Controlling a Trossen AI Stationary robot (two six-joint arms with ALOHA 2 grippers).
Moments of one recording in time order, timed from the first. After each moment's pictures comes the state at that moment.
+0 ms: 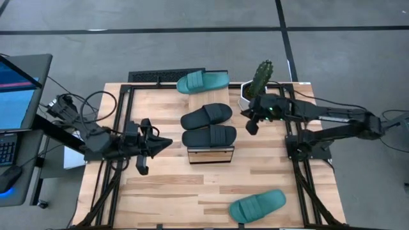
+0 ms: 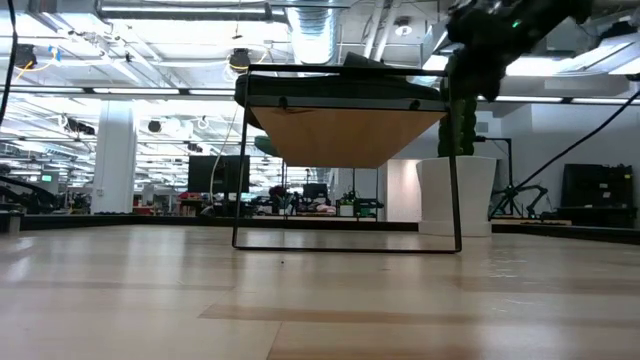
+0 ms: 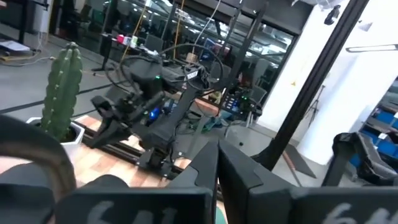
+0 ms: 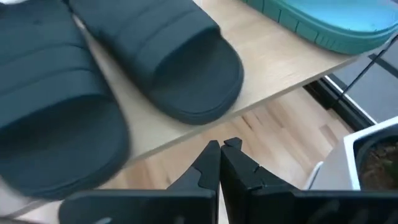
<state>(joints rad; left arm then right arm) -0.62 1.04 1.05 0.12 -0.76 -0.35 -0.24 1.00 0.79 -0.46 0.10 0.11</state>
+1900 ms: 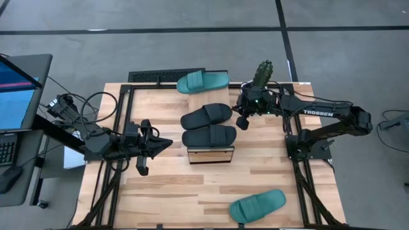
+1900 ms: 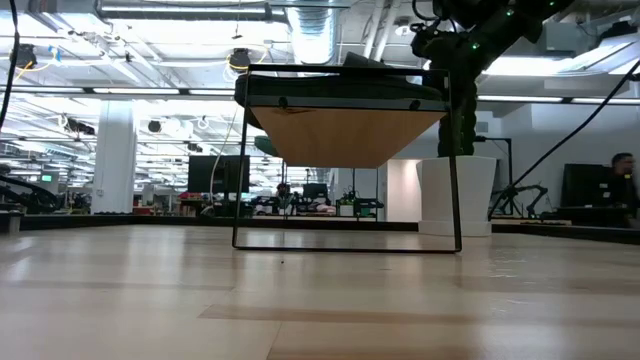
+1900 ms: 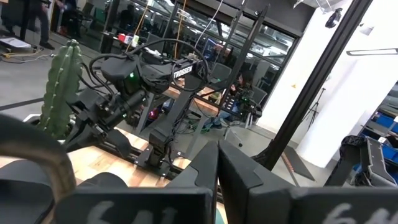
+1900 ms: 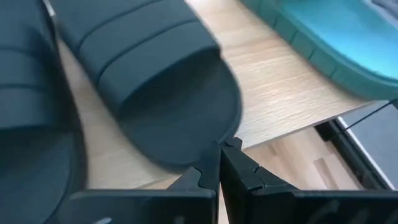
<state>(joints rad) -0.63 1.05 1.05 0.12 -0.78 -0.36 -0.33 1.21 0.88 -0.35 0.02 -0.09</state>
